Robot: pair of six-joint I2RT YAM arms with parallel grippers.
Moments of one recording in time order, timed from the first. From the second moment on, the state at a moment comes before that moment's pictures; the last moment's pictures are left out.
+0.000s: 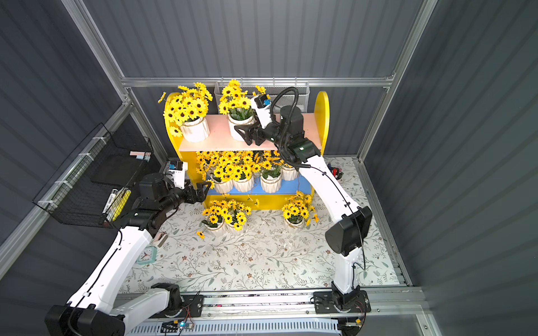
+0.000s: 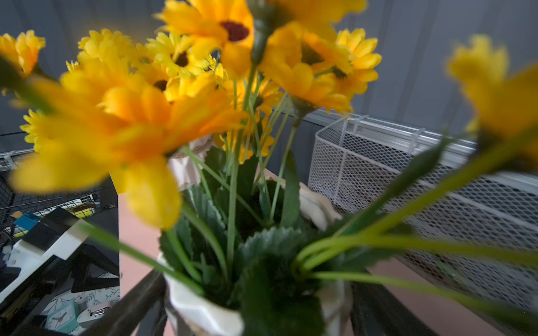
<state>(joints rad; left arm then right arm) -0.09 1.08 0.99 -0.31 0.28 -0.11 0.49 1.89 2.09 -0.20 -0.47 -0.03</state>
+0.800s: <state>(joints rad) -0.09 1.08 0.97 -0.29 0.30 -0.11 0.42 1.75 1.93 -0.20 -0.49 0.00</state>
